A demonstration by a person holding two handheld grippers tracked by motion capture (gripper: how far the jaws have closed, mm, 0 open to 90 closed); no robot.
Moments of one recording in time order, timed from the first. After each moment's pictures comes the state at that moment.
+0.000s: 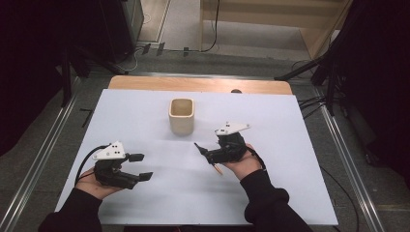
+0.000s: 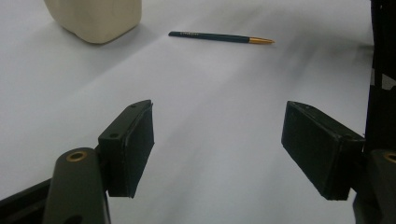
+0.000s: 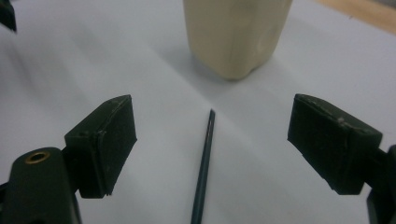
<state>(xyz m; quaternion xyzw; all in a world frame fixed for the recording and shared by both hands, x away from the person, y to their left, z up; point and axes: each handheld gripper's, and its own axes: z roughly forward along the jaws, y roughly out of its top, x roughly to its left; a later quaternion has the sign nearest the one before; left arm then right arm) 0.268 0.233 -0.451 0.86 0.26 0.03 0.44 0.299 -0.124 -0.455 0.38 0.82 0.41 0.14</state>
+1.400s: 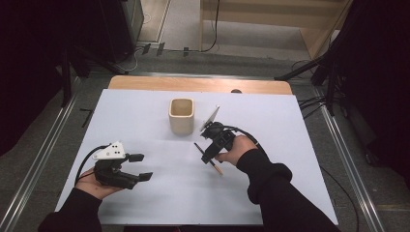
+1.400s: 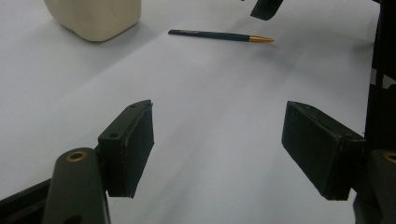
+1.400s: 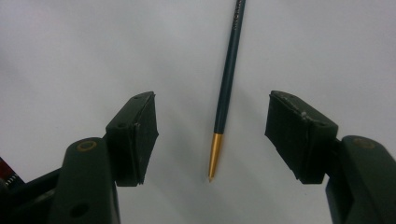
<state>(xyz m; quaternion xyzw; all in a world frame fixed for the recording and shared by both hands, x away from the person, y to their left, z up) 0.269 0.234 -0.452 0.86 0.26 0.03 0.43 0.338 -0.090 -0.440 0.41 0.90 0.11 -0.05</state>
